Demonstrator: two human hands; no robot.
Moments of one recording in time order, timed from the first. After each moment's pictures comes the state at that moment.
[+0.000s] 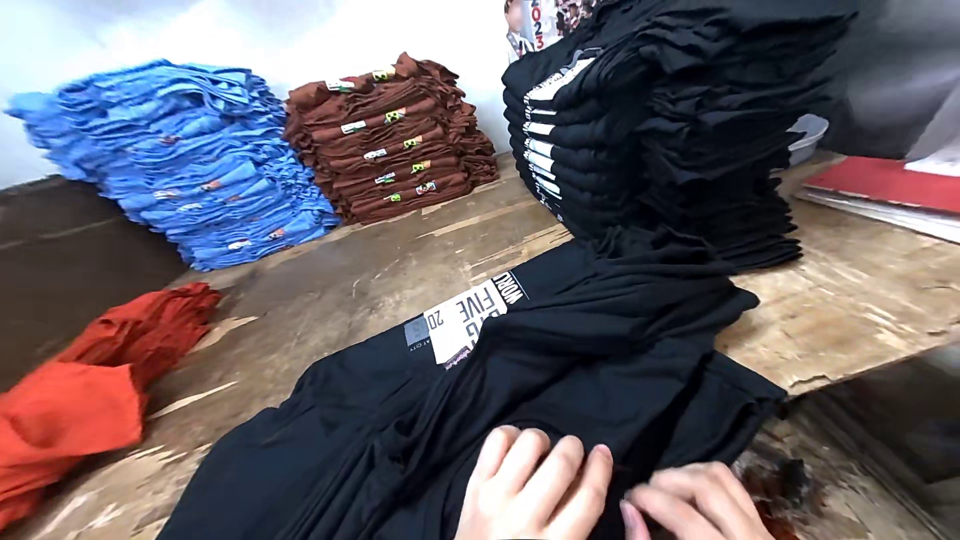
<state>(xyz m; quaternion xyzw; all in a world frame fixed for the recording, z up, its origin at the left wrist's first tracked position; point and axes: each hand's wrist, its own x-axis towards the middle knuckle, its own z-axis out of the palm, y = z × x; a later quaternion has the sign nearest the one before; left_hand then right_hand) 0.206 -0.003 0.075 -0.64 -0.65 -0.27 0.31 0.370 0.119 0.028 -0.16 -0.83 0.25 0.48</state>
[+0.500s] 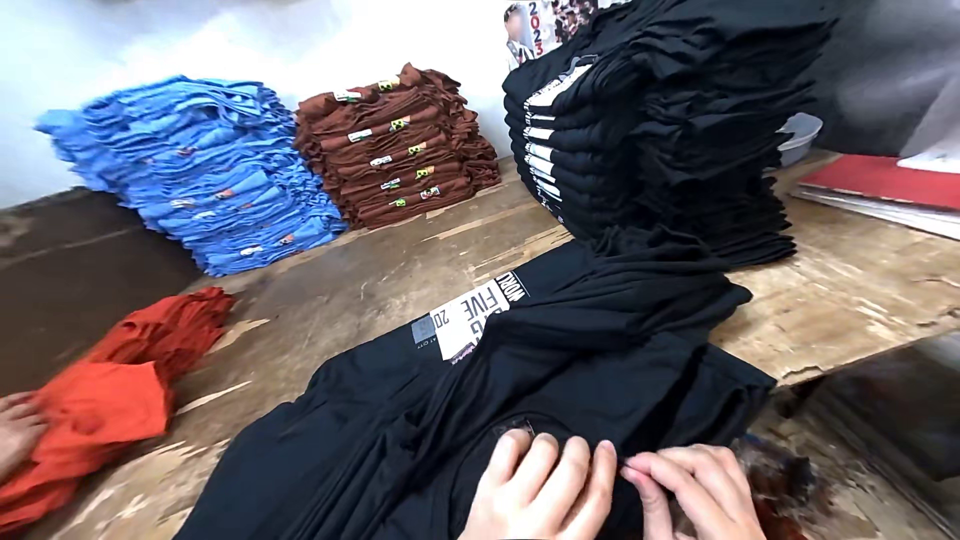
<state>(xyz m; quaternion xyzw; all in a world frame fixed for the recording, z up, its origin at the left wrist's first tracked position) 0.214 -0.011 0.070 -0.66 -0.63 -0.21 0.34 0.361 0.120 0.012 -0.19 -0.80 0.22 0.53</state>
